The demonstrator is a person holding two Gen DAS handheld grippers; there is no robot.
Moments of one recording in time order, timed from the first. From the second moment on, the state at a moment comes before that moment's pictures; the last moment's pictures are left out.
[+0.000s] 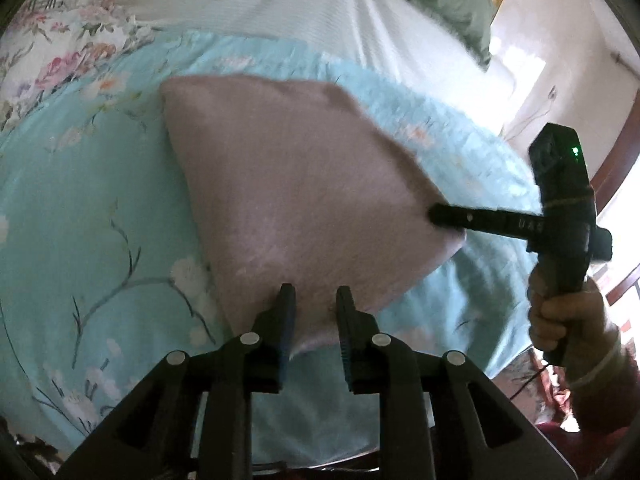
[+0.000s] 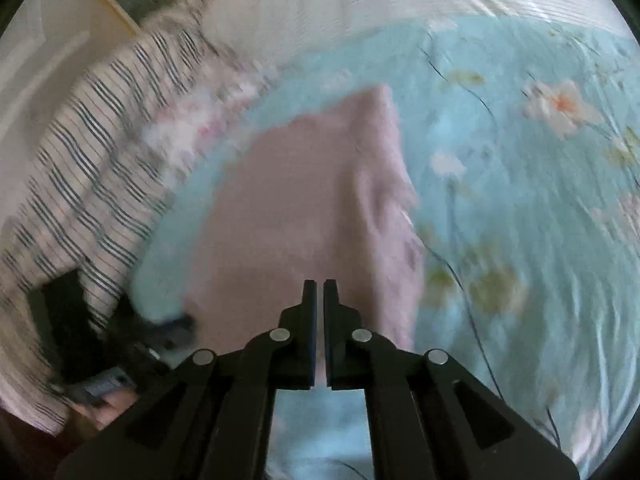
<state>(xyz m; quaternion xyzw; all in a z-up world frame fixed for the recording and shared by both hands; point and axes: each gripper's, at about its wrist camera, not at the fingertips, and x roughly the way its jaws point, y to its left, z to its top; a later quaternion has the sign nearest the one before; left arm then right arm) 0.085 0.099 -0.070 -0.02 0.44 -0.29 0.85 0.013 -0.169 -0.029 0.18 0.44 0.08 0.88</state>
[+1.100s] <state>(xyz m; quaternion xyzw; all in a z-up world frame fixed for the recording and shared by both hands) 0.062 0.137 -0.051 -0.05 0.45 -0.14 0.88 -0.043 -0.166 -0.011 0.19 0.39 0.08 0.90</state>
